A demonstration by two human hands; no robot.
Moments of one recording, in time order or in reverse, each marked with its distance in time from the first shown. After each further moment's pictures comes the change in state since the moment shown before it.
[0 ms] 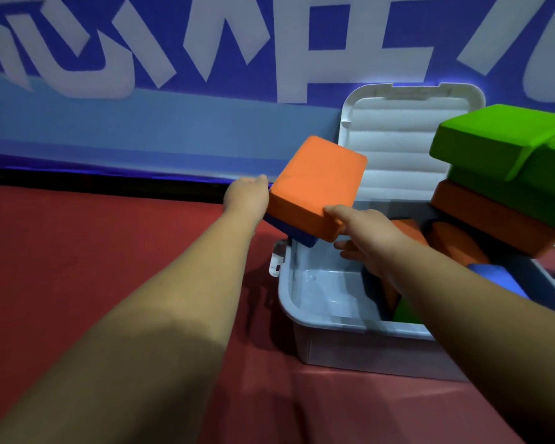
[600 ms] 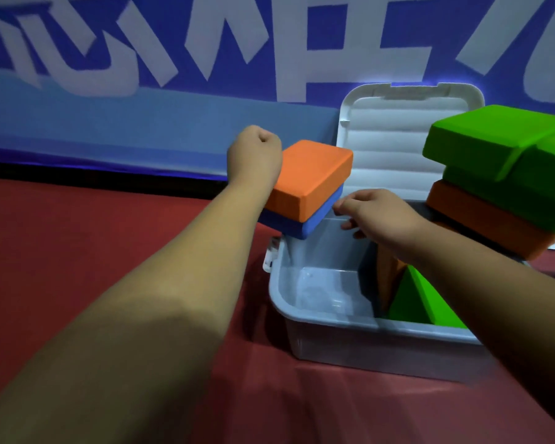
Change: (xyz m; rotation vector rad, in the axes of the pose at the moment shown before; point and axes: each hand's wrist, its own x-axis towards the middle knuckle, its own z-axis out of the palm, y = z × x) left_hand -0.029 0.079 -0.001 0.129 0.247 0.242; right_hand -0.008 -0.024 -0.048 -0.350 -0.045 -0.257
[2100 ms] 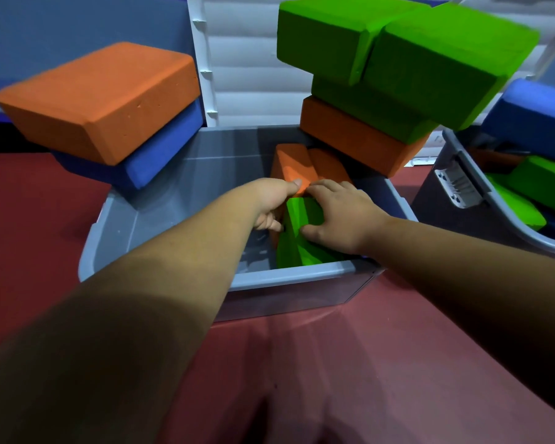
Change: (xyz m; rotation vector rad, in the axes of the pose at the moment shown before) left_hand -0.154 -0.009 0.294 -0.272 -1.142 -0.584; right_hand -0.034 0.181 -0.118 -0.991 -0.059 -0.031
